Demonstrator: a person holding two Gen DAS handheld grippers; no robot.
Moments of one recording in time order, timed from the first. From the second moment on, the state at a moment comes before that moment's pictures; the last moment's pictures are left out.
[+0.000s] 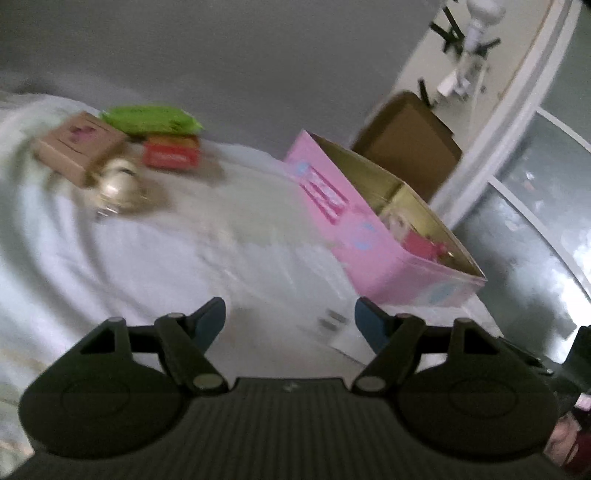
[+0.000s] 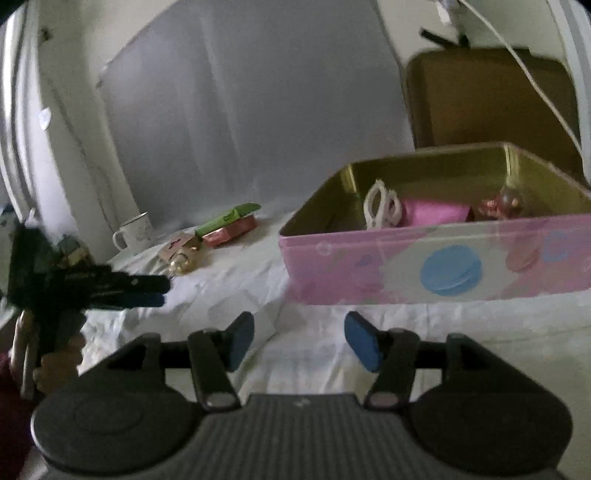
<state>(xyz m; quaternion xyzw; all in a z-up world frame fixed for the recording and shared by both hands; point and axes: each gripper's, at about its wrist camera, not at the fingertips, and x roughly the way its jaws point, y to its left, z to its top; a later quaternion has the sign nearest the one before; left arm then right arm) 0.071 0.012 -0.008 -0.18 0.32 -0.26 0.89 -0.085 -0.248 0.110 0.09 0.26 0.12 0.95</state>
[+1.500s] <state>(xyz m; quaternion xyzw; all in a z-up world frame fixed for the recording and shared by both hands) 0.172 -0.165 0.063 -0.04 0.30 -0.23 0.93 0.118 -0.264 0.077 0.02 0.19 0.04 0.98</state>
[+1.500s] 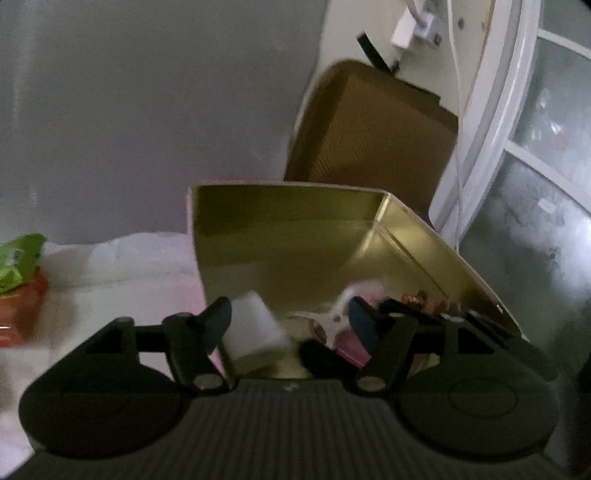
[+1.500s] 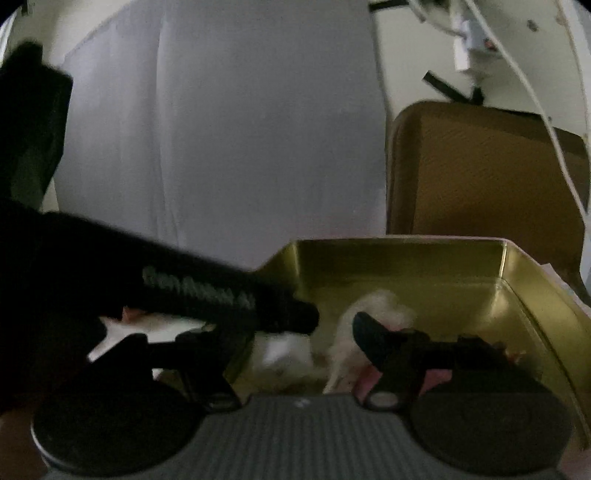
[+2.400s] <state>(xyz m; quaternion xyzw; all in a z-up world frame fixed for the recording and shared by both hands) 0.065 -0.098 0.059 0.00 0.25 -0.11 0.96 0.053 -0.224 0.057 0.10 0.14 0.04 0.99</state>
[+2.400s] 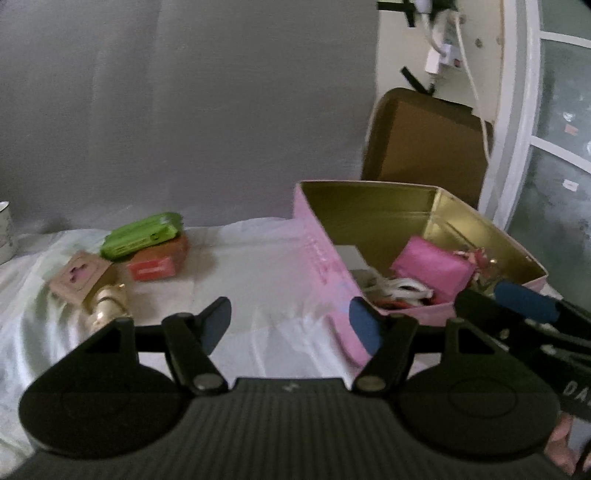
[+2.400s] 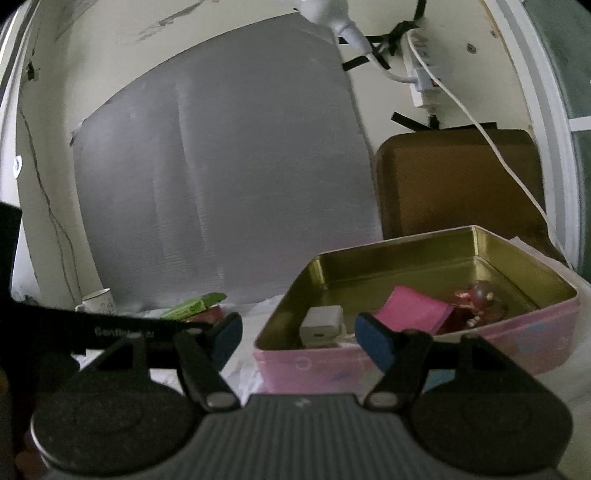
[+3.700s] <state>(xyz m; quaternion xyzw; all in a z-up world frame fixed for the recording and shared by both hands) 0.099 0.143 0.011 -0.17 0.29 0.11 0.94 0.195 0.004 0.026 -0.04 0.29 0.21 0.93</state>
